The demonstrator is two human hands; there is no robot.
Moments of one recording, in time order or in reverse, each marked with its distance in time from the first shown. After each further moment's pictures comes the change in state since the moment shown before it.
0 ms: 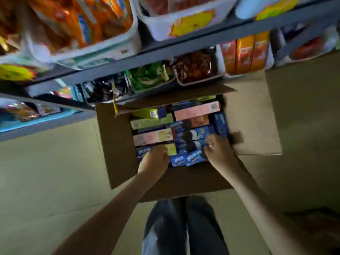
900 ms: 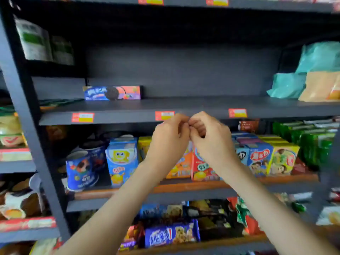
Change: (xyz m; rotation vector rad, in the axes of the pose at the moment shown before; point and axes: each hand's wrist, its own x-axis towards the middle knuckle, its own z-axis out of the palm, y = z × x) left_hand -0.508 0.318 -0.613 -0.221 1.428 1.024; right_hand -0.389 -0.571 -0.538 0.192 1.009 -1.225
